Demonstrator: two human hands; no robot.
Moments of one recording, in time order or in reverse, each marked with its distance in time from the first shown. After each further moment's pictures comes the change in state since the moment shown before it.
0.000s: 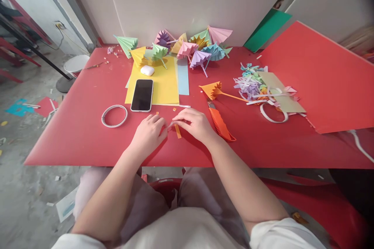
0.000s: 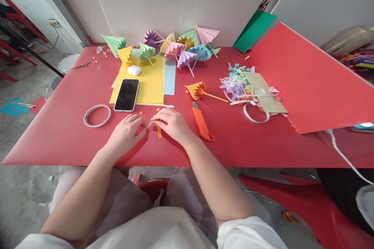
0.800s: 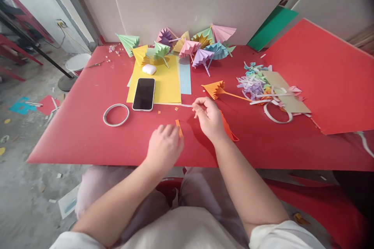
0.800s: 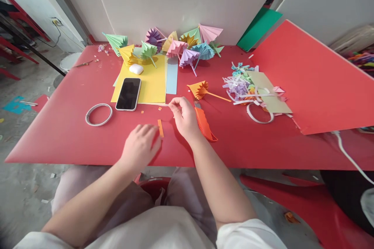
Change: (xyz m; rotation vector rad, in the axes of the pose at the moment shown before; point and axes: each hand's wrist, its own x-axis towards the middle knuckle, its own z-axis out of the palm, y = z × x) left_hand -0.014 0.041 0.020 0.062 0.029 -0.102; right_hand 0.001 -0.003 -0.013 0.094 0.280 0.354
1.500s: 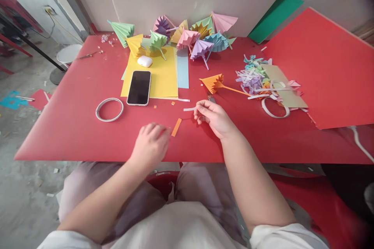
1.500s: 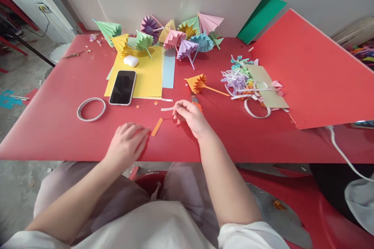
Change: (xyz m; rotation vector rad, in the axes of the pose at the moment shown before) left_hand -0.020 -0.023 -0.005 0.063 0.091 0.189; right_hand -0.007 0.016 -0.029 0.496 -0.215 0.542
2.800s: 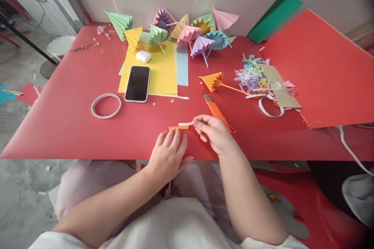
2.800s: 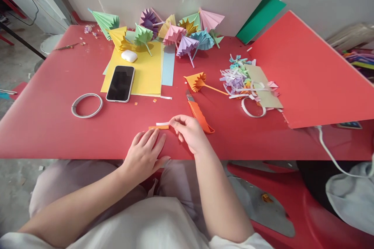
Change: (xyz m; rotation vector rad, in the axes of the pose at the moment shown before) left_hand -0.011 0.046 0.028 0.101 -0.031 0.137; right_hand -0.038 0.010 0.015 -0.103 0.115 0.194
